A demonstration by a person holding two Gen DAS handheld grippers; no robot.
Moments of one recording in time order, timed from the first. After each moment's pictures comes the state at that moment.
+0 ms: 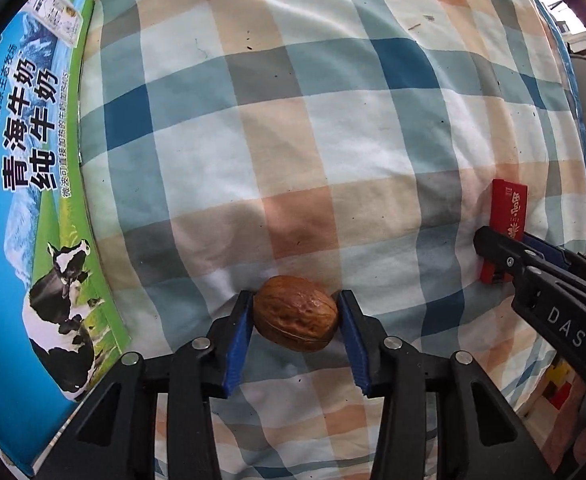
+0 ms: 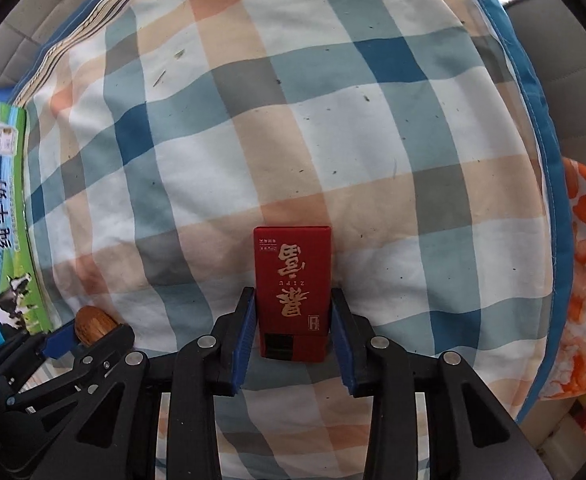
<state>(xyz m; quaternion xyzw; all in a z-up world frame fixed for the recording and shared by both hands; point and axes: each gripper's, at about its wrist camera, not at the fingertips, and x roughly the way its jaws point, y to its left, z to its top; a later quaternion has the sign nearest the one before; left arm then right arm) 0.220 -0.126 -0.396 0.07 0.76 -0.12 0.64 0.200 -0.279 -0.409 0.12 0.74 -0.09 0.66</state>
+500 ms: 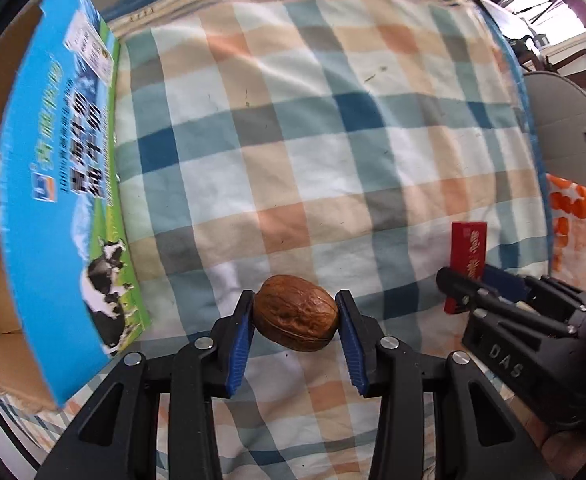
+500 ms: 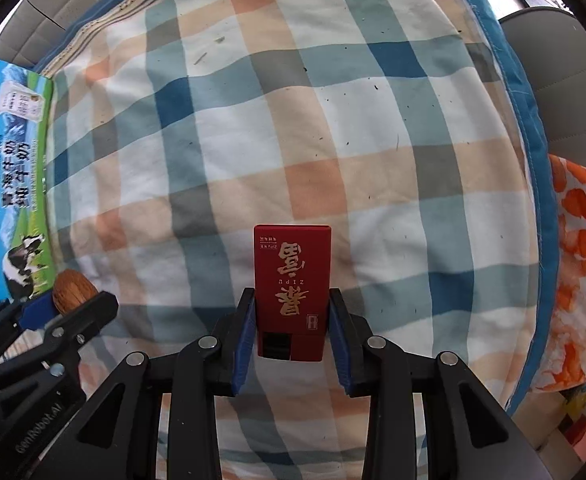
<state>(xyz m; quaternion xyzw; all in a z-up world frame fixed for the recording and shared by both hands) 0.206 -0.138 -0.335 0.05 0.72 -0.14 0.68 0.193 -0.271 -0.377 0.11 0.74 -0.06 0.66</state>
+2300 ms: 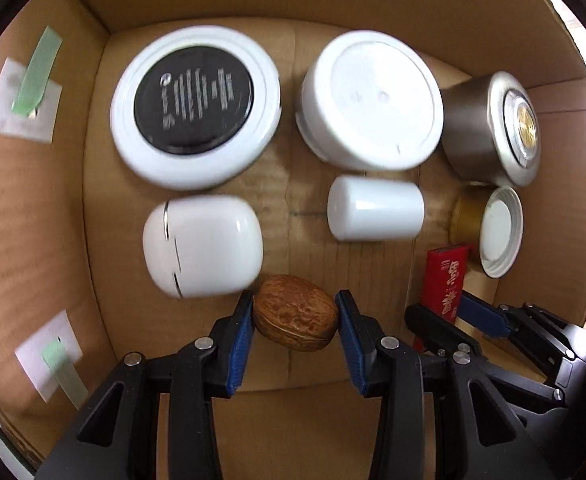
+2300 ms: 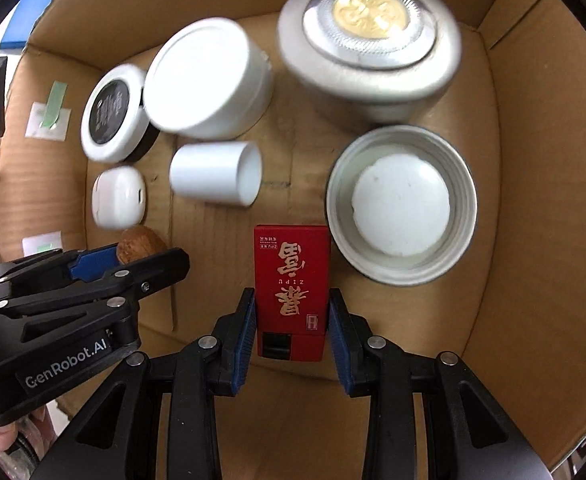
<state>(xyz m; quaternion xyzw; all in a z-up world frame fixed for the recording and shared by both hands) 0.311 0.202 -0.391 -0.06 0.77 -0.08 0.64 0.308 0.093 -0.393 0.06 0.75 0.08 0.65</state>
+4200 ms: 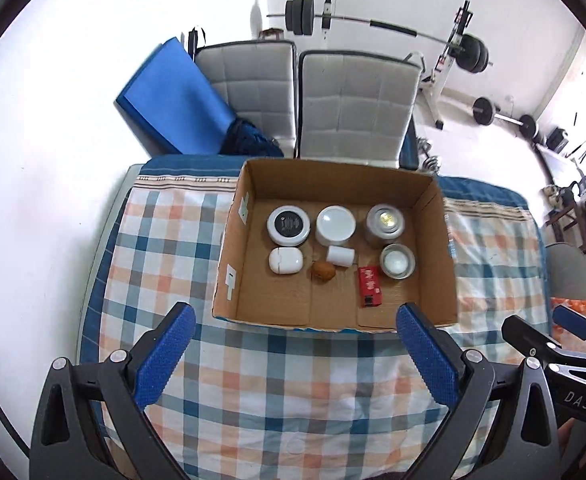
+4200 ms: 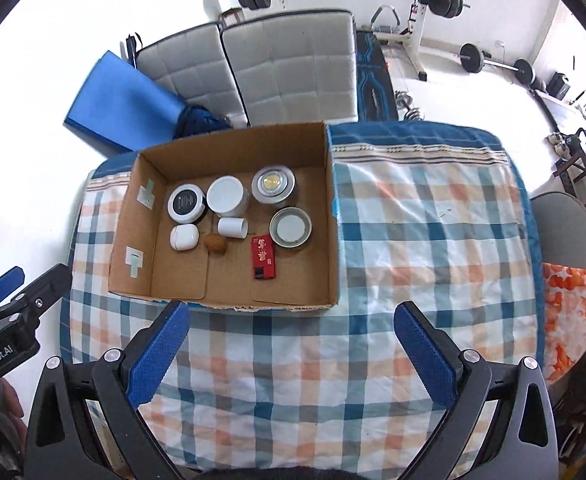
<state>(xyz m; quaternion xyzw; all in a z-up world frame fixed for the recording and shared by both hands) 0.159 0.209 -0.095 -0.02 0.54 0.01 0.84 0.167 0.011 -0.100 0.06 0.59 0.02 0.81</state>
